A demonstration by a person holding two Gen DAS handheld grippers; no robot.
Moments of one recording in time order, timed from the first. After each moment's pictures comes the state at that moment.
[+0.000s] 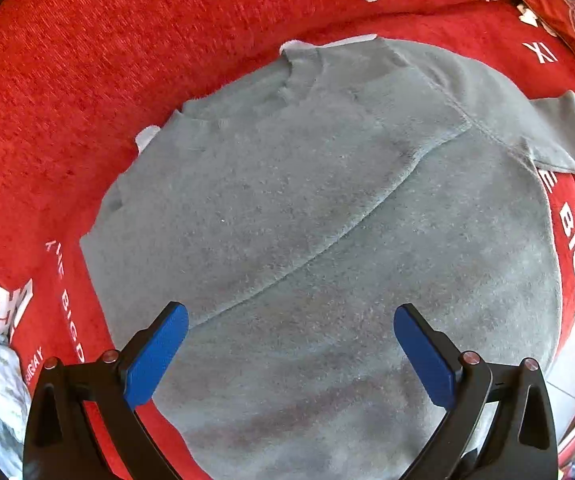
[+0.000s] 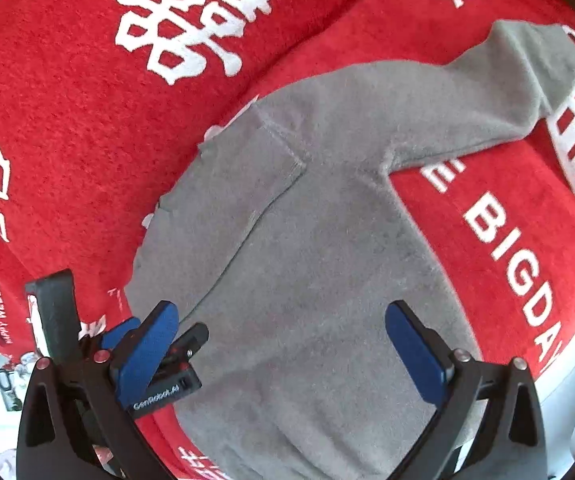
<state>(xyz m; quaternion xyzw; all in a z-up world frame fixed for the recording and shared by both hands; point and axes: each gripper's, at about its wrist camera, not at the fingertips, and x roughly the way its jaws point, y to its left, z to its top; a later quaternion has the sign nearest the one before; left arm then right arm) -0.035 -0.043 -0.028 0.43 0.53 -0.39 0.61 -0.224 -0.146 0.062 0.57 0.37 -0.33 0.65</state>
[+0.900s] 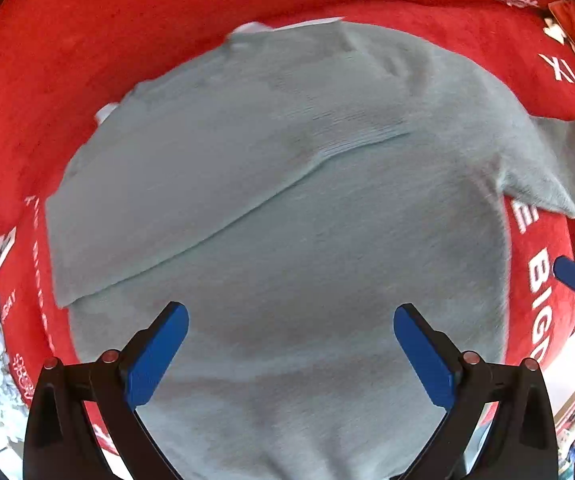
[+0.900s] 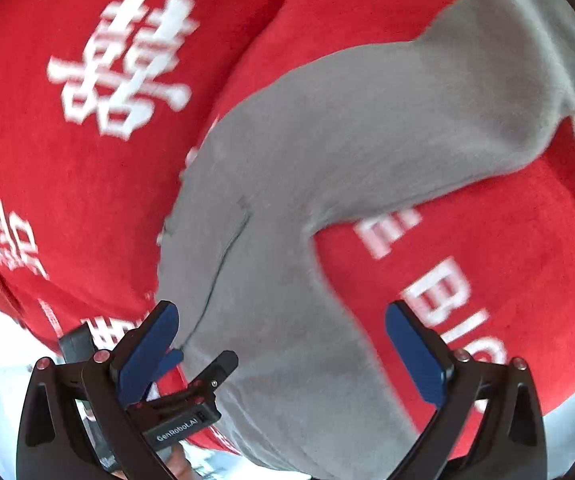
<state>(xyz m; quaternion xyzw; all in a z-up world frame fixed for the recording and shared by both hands) -0.116 -0.102 -0.049 0.40 0.59 -0.32 0.63 -0.312 -0.239 0.001 0.67 0.34 -0.24 0.62</state>
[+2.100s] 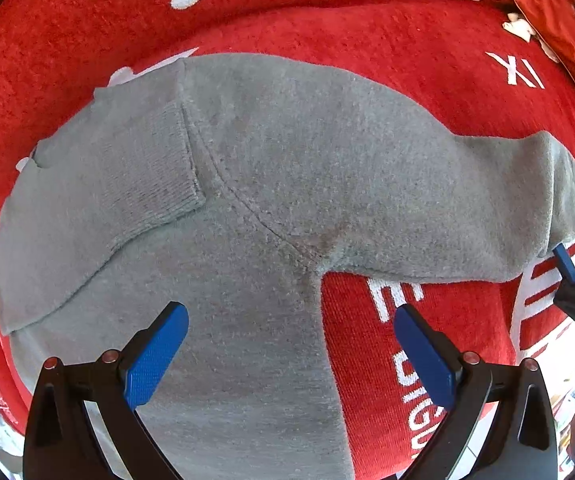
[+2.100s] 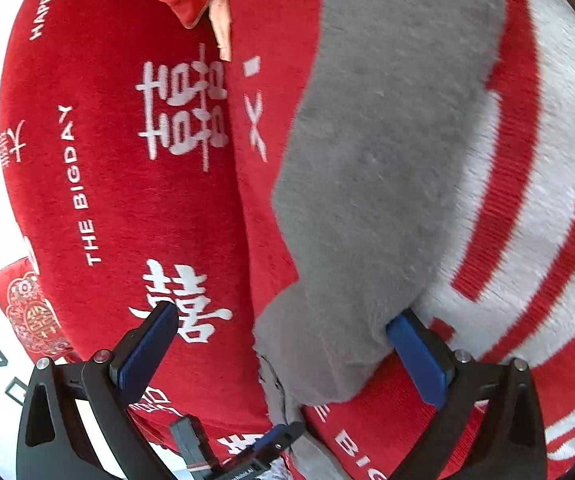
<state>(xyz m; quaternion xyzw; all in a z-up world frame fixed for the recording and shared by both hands) -0.190 -0.202 -0.053 0.37 0.61 -0.36 0.61 -0.495 -0.353 -0.052 0.78 0.02 -0.26 0.57</state>
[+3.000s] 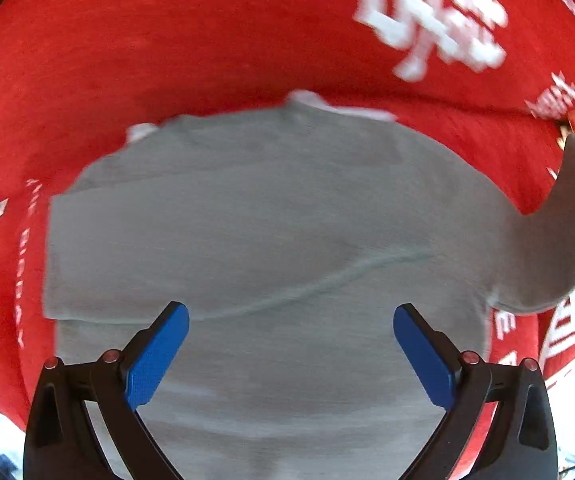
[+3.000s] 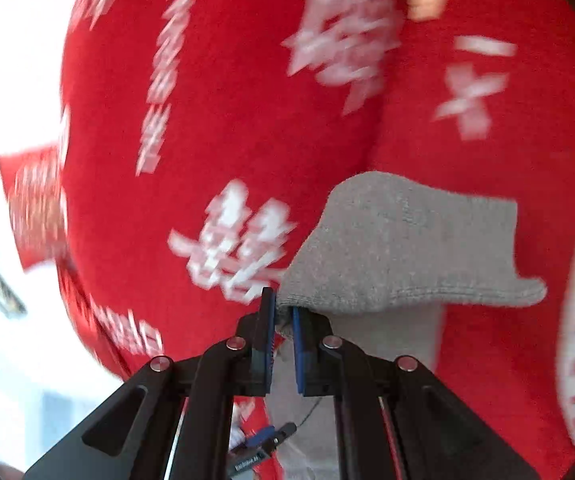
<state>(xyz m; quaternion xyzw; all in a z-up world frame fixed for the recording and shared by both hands) -0.024 -0.063 -0.003 0.26 0.58 -0.32 0.70 -0.360 -0.369 0.060 0.66 0.11 -0.18 0.72</state>
